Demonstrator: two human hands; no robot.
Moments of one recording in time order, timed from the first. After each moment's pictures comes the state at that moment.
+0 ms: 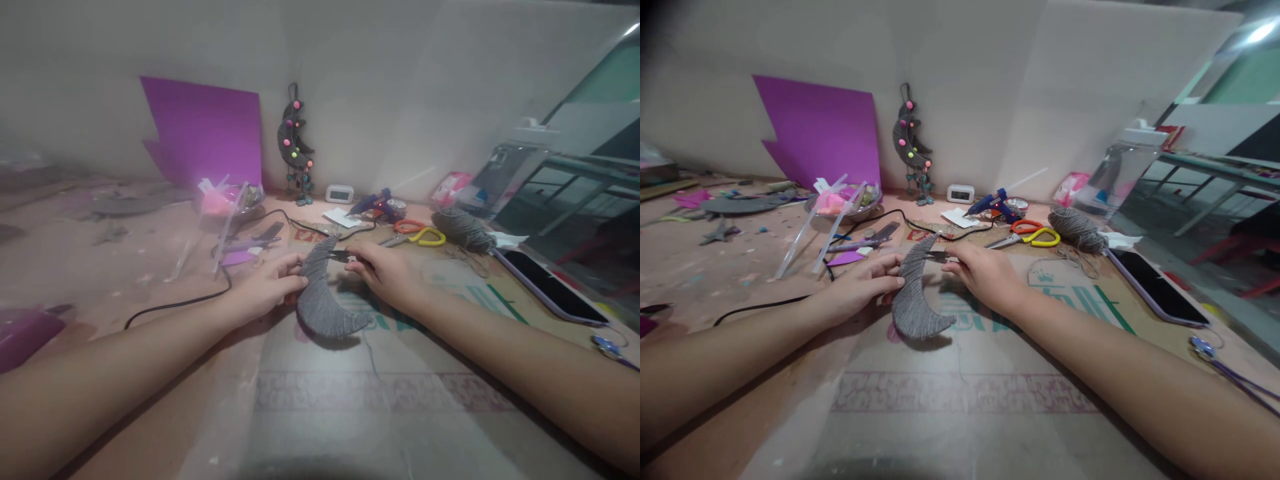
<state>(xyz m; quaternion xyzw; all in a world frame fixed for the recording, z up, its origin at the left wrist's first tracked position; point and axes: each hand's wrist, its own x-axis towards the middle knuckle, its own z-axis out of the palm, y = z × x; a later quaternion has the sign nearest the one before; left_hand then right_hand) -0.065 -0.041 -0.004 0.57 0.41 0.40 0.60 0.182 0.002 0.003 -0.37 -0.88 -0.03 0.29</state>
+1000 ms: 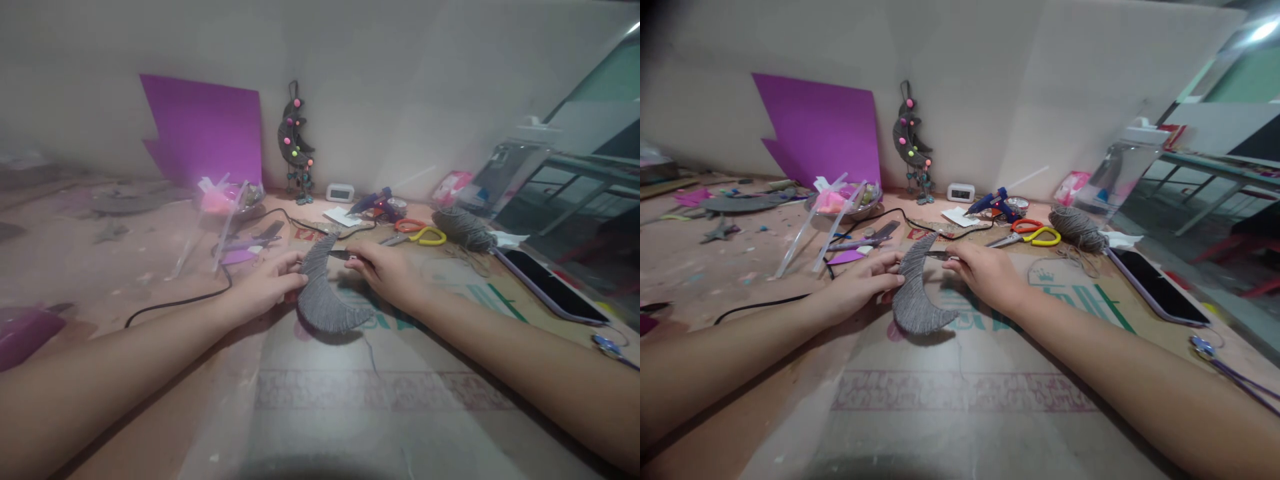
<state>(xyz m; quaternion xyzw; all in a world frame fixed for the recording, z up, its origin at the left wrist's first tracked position) -0.061 -0.043 -0.002 0.52 0.40 0.41 0.64 0.183 0.006 -0.001 -0.35 -0.88 -0.04 0.32</state>
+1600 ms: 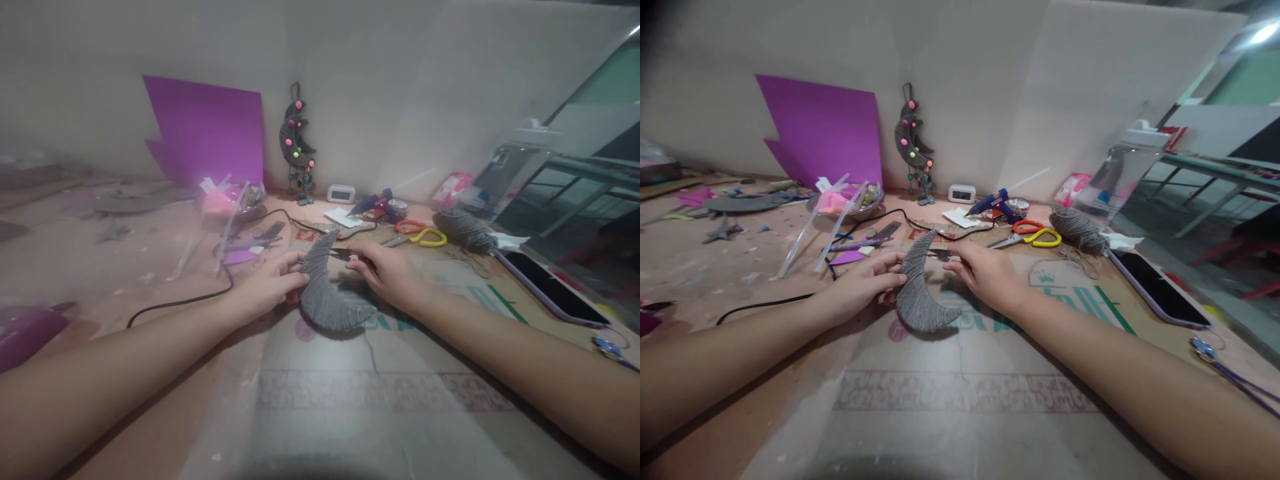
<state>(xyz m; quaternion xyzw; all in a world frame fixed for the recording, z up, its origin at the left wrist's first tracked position) -0.061 -0.041 -0.003 0.54 0.40 0.42 0.61 0.184 0.005 -0.003 -0.35 -0.88 -0.04 0.33</state>
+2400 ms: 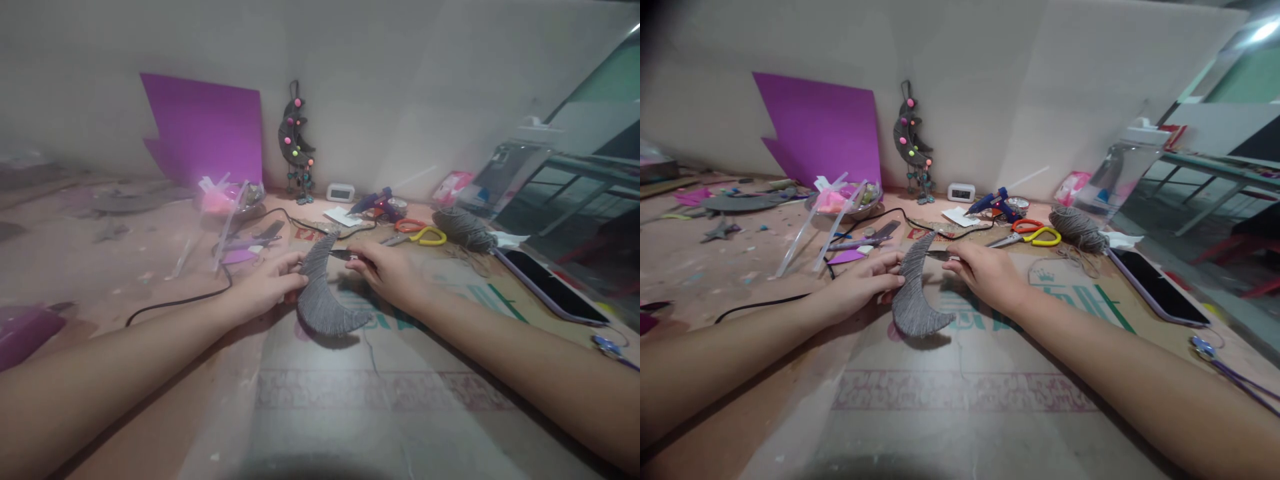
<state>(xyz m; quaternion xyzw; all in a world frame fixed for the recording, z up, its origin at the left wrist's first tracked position) -0.063 -0.040 -0.002 0.55 0.40 0.39 0.61 0.184 0.005 -0.003 -0.34 -0.88 -0.04 0.33</state>
